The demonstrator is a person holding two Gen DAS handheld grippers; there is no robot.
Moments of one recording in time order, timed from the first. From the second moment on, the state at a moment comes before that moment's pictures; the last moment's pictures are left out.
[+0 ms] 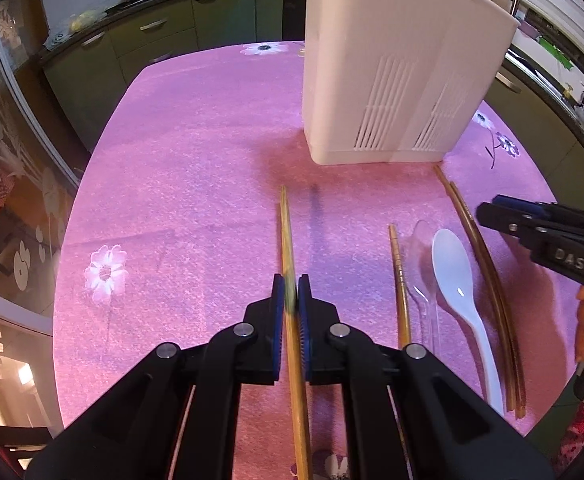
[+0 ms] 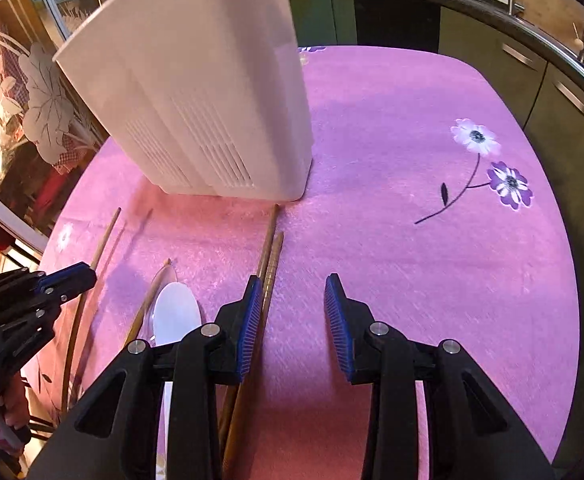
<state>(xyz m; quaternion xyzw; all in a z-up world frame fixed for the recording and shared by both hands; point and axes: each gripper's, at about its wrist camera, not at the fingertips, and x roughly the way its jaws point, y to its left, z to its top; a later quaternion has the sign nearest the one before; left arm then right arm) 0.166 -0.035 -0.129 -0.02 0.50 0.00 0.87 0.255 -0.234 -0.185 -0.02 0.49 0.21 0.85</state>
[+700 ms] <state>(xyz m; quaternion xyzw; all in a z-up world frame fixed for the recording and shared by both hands) 0.163 -0.033 -0.119 -0.03 0.49 0.00 0.87 0.247 -0.203 -0.190 -0.11 0.51 0.19 0.83</state>
